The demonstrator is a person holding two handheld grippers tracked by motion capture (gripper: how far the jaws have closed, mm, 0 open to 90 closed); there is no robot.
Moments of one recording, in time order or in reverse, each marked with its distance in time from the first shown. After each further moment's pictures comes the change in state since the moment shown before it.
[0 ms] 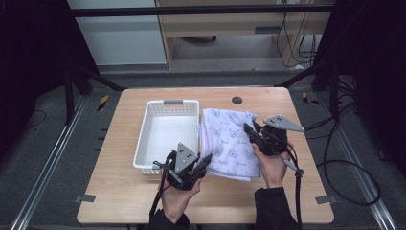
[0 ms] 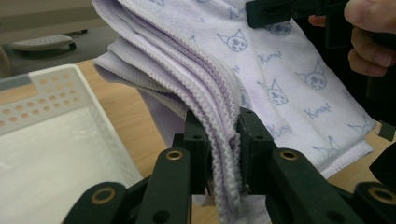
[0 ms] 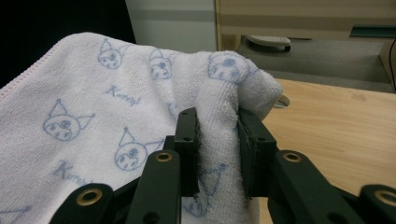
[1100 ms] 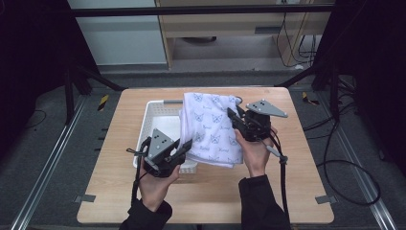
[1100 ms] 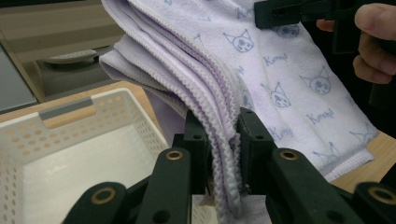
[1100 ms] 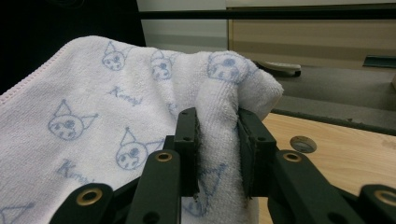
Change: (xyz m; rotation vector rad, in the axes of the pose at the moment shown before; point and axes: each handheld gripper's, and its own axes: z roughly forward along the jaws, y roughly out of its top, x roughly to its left) left arm 0.044 0.026 -0.032 -0.039 0.051 -0.006; right arm 0.040 0.043 0.019 -0.075 0.033 -0.018
